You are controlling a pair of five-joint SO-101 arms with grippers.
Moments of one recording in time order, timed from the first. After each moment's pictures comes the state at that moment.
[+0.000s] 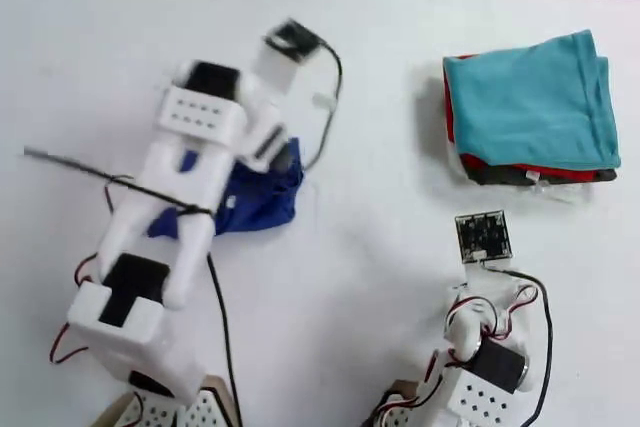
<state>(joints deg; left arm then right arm) 6.1 9.6 -14.4 87.1 -18.2 23.1 -101.8 96.4 66.6 35.6</state>
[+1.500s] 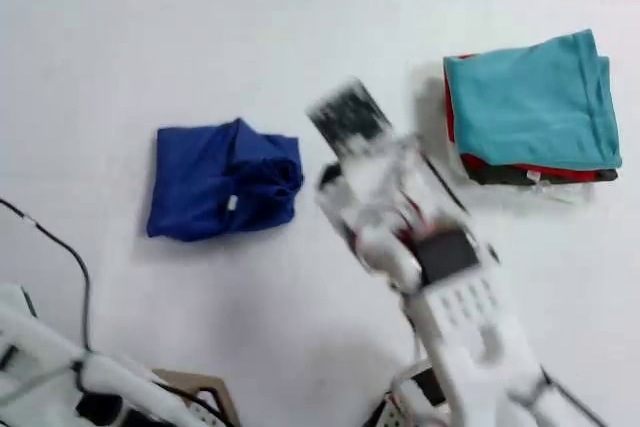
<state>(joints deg) -70.7 -47.4 63.3 59.8 -32.8 -29.8 -38.5 32.4 60.0 12.7</state>
